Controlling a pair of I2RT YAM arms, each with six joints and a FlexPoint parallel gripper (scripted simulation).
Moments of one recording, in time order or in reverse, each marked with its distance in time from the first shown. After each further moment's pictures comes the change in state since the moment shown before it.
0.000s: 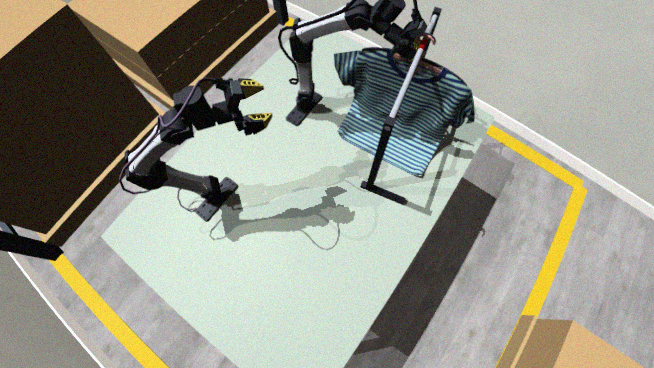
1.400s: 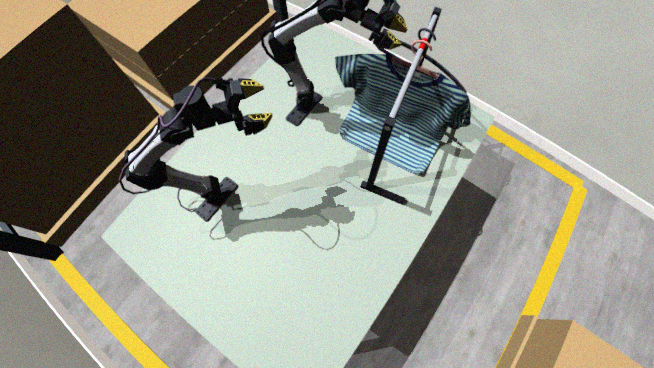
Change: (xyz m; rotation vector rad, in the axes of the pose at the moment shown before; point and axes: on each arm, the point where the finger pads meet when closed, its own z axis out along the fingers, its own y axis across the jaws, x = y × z) left arm -0.009 0.000 -0.090 -0.034 -0.142 0.062; right arm 0.000 0.000 0.000 0.000 0.000 0.000
